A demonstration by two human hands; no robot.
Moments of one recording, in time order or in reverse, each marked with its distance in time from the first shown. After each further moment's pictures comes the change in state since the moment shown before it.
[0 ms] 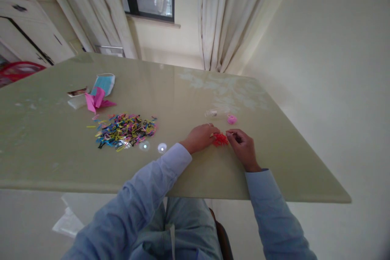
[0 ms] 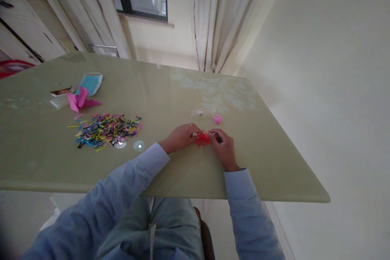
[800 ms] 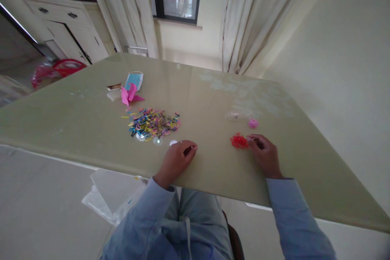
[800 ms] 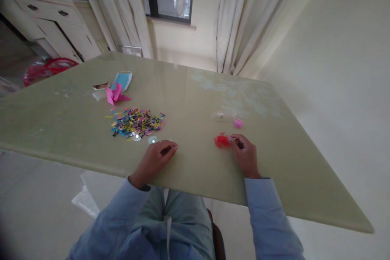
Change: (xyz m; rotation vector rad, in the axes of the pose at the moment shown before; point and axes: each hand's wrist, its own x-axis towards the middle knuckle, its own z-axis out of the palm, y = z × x) left_hand -0.157 -0.021 -0.015 -0.255 0.469 -0.380; right_hand -0.003 0.002 0.000 -0.049 -0.010 0.039
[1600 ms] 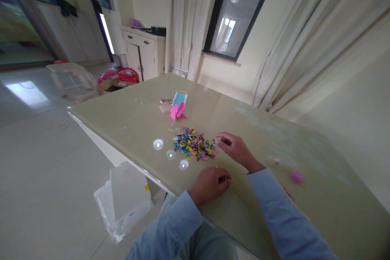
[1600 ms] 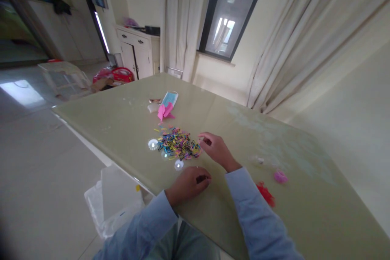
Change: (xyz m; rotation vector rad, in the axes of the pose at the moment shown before) left_hand 0.010 -0.012 -0.016 -0.044 -0.118 -0.006; right_hand 0.064 -0.175 0.172 -0.007 -0.702 -0.484
